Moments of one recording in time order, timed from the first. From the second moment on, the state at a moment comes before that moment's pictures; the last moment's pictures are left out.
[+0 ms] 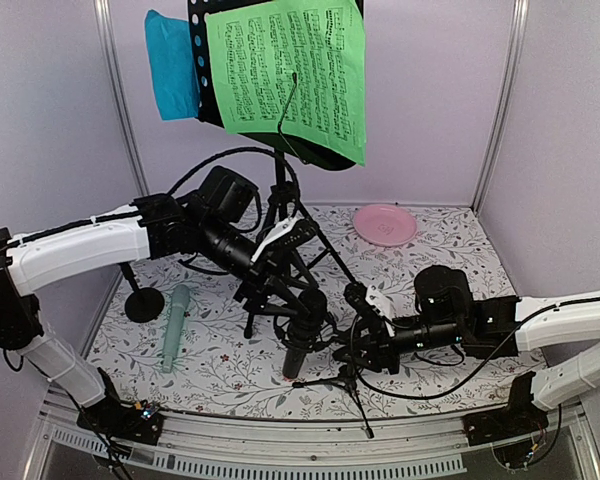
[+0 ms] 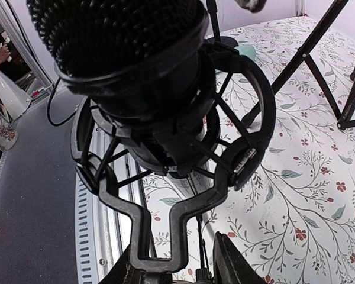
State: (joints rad) left arm -0.90 1.52 1.34 -0.55 0.85 0.36; right arm 1.11 1.19 0.62 0.12 -0.31 0.12
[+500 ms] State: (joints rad) left arm -0.93 1.54 1.36 -0.57 0.89 0.38; right arm 1.13 1.19 0.63 0.08 -0.30 0.12
